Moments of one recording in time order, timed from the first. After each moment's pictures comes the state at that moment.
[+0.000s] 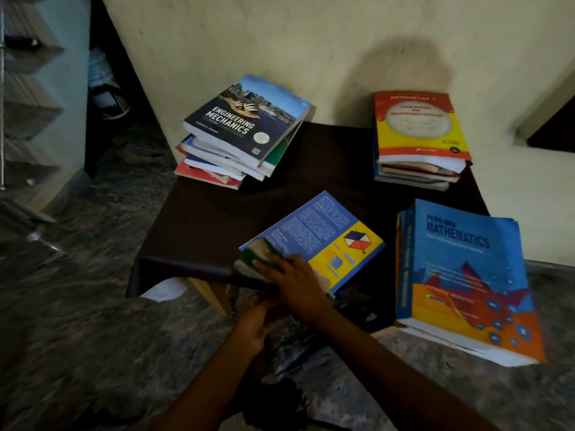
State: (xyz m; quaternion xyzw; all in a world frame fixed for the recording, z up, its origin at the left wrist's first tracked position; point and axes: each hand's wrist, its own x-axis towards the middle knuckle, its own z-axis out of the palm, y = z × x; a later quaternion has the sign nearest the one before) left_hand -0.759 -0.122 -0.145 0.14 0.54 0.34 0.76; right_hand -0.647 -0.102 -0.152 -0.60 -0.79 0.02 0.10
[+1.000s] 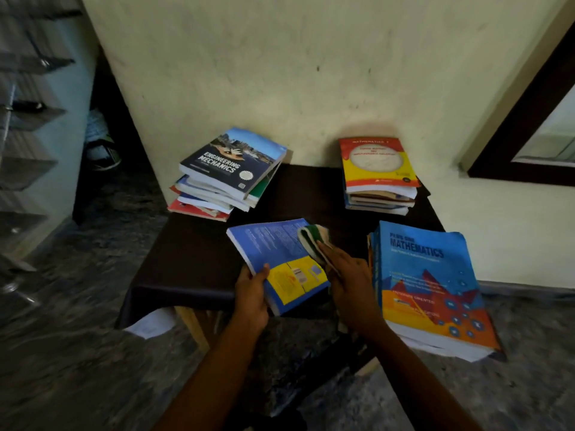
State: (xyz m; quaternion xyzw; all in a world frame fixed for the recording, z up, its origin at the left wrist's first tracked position) left_hand -0.732 -0.093 -0.090 0.20 0.48 0.49 0.70; right_hand -0.590 -0.162 -0.054 -0.65 -0.65 -0.01 0.40
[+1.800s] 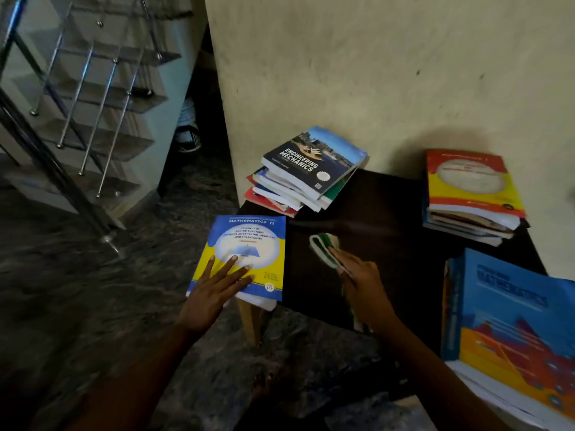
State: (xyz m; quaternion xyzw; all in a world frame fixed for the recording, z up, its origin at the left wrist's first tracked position) left_hand -0.959 -0.057 -0.159 0.90 0.38 0.17 -0.10; right_hand -0.641 -0.097 -0.088 -0.59 -0.73 0.13 0.32
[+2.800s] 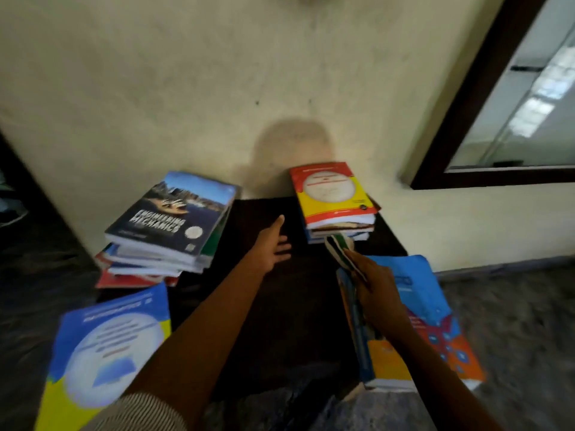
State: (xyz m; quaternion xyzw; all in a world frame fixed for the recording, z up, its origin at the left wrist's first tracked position) left_hand -0.592 0.070 -0.024 0.44 0.45 0.20 0.76; right_hand -0.489 -0.121 -0.035 -0.75 -0.52 -0.06 0.40
